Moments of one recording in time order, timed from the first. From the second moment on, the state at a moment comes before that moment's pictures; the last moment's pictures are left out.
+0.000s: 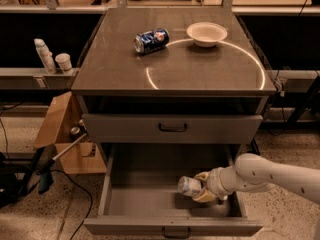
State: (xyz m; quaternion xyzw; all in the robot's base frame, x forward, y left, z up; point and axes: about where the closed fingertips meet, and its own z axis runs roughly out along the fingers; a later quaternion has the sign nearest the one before) arm 0.501 -0.158 0.410 -0.62 0.71 0.17 0.27
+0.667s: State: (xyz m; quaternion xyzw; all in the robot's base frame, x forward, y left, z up) arm 0.501 -0.158 0.410 -0.62 0.71 0.17 0.27
